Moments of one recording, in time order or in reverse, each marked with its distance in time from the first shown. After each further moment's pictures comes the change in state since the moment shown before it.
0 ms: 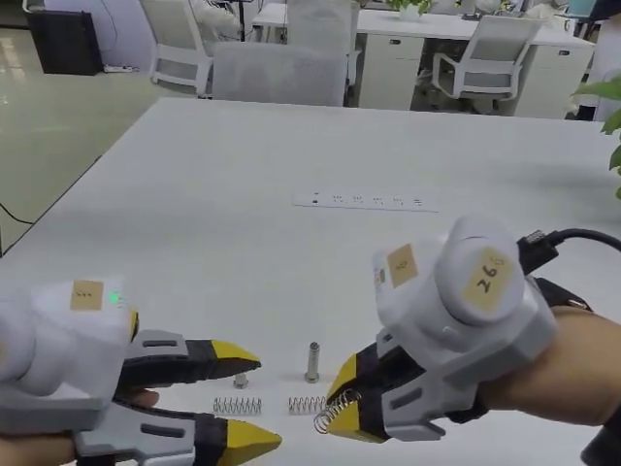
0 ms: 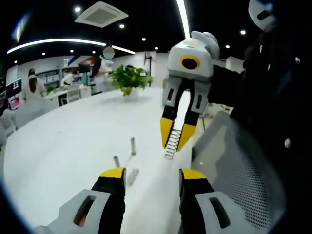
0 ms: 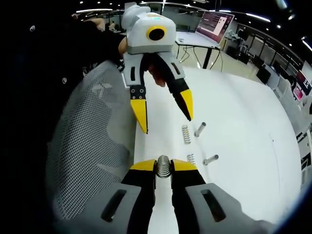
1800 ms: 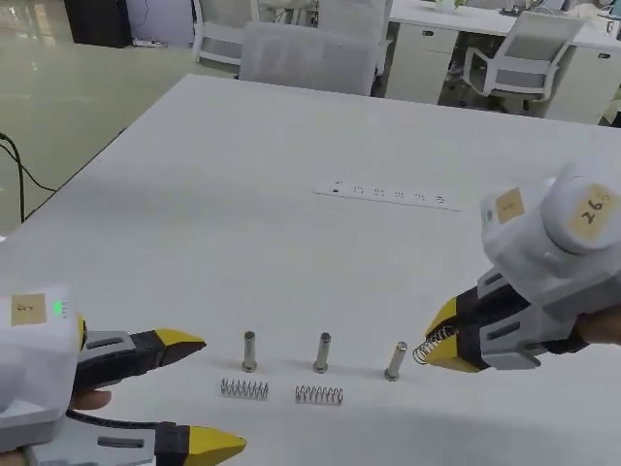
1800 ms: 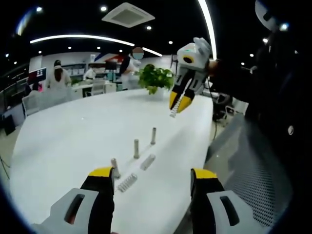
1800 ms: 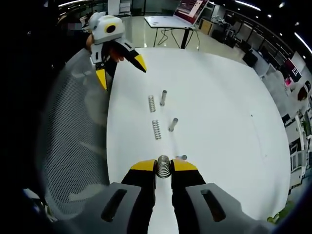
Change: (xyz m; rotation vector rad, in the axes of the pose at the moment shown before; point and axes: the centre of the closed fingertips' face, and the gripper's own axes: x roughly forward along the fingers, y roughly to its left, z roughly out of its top) left arm -0.022 0.016 -0.029 -0.117 -0.031 0.199; right arm -0.049 -0.071 -0.059 0.066 0.157 -0.122
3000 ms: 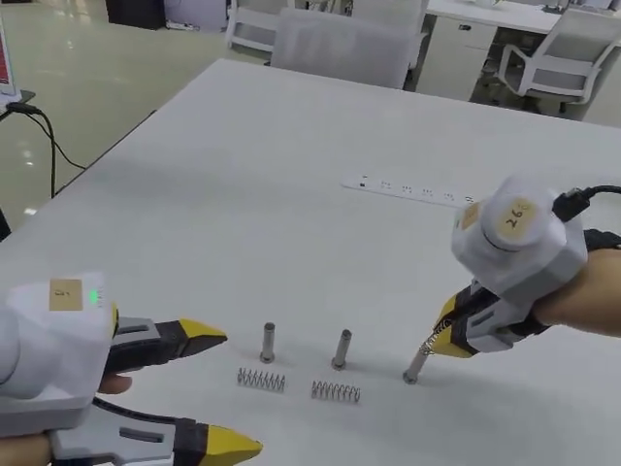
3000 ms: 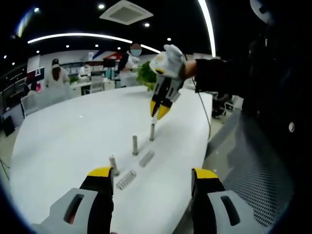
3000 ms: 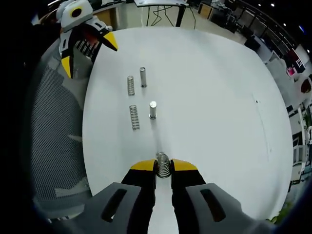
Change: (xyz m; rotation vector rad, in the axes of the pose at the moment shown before) left arm 0.002 -0.002 -0.008 0.012 0.030 -0.007; right arm 0.052 -0.042 -0.025 0.028 0.146 0.019
